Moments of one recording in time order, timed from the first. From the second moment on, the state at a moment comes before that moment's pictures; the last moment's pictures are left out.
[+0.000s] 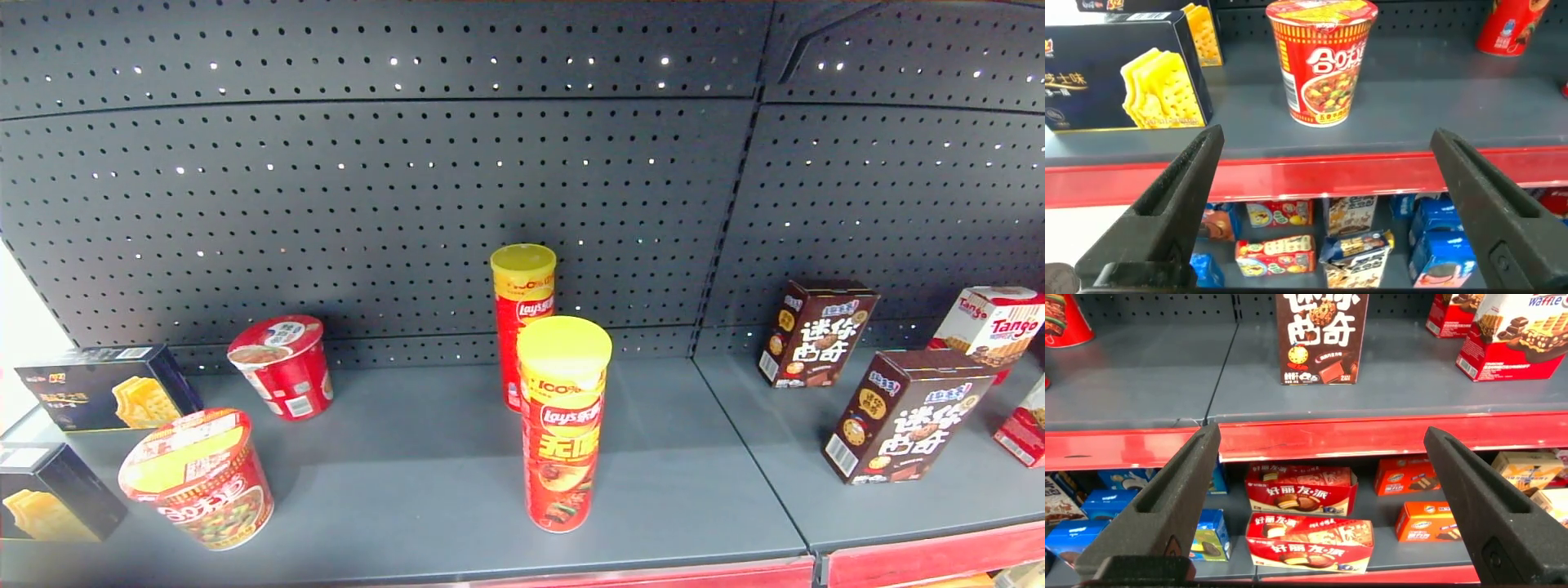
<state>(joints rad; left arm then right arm) 0.00 0.00 0.00 0.00 0.02 0.00 -0.01 0.00 0.00 0.01 0.01 0.00</state>
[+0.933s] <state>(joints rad) 0.00 0.00 0.00 0.00 0.04 -0.02 -0.01 0.00 0.00 0.01 0.01 0.00</state>
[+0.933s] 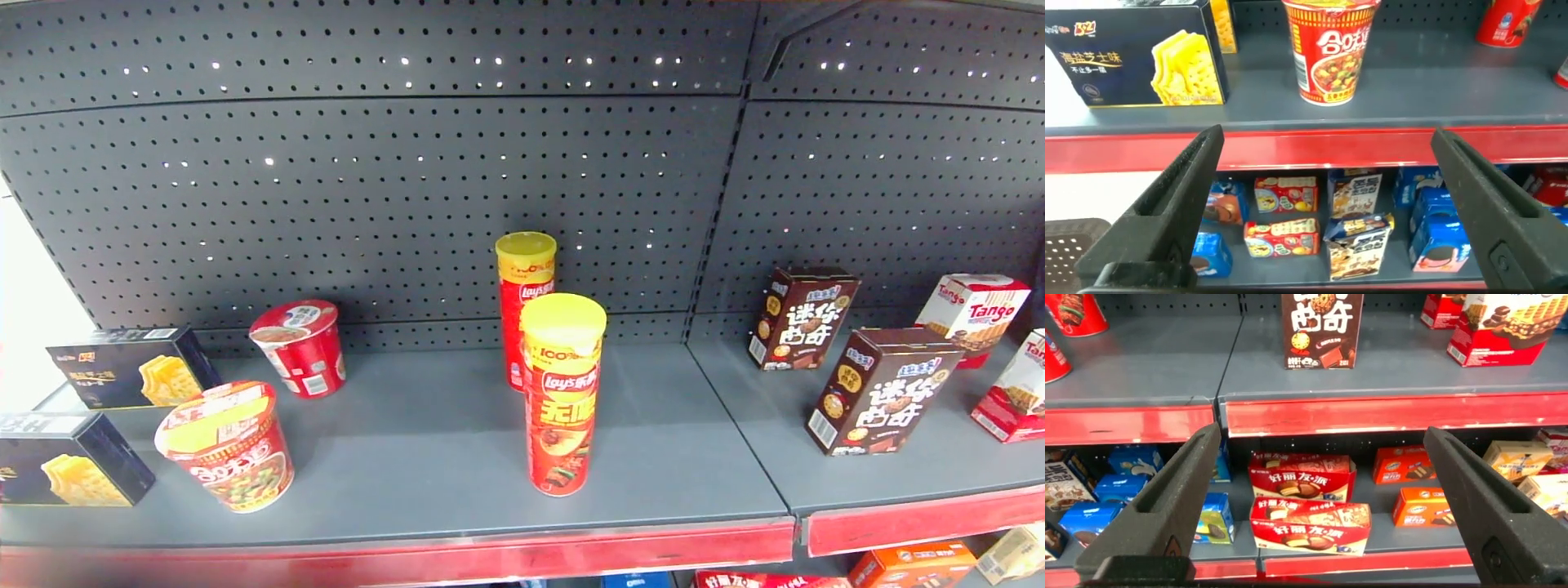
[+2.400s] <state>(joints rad) 0.00 0.00 0.00 0.00 0.04 -0.03 0.22 0.43 -0.49 -0.02 0.20 -0.06</state>
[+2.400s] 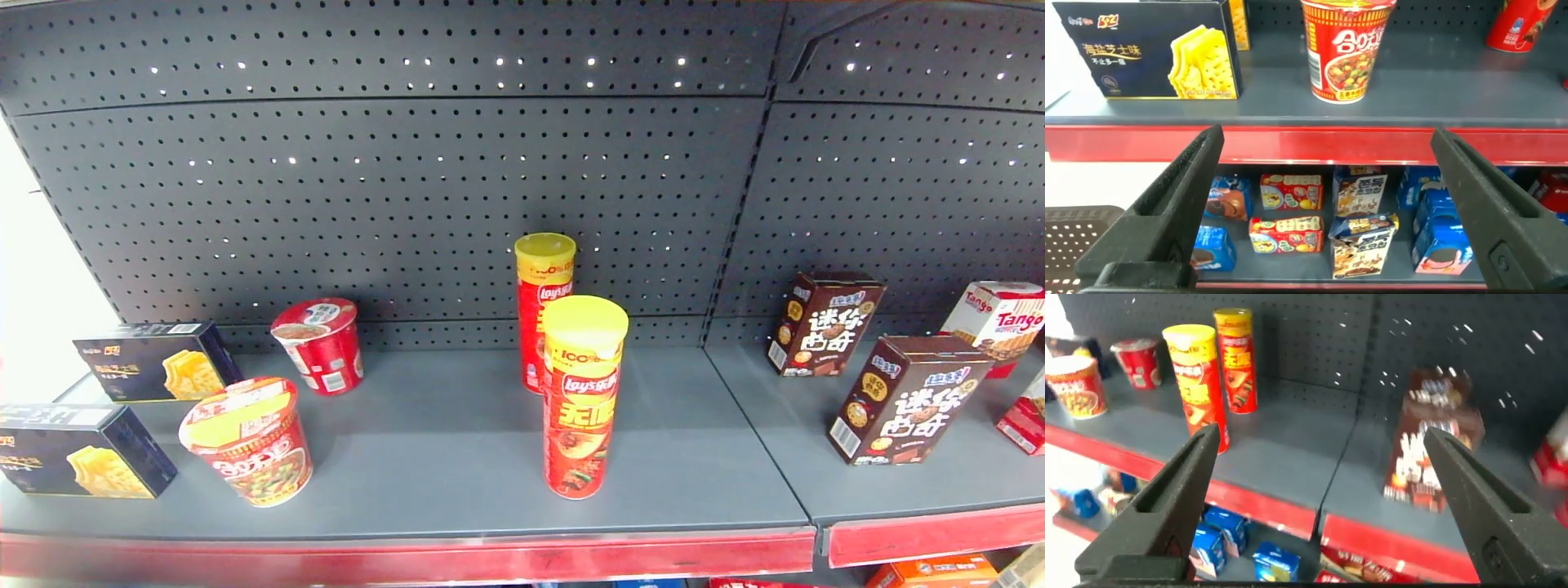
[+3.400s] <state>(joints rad) 0.00 0.00 0.00 0.00 0.04 -0.03 0.56 1.34 -0.73 -0.25 -0.16 0.27</state>
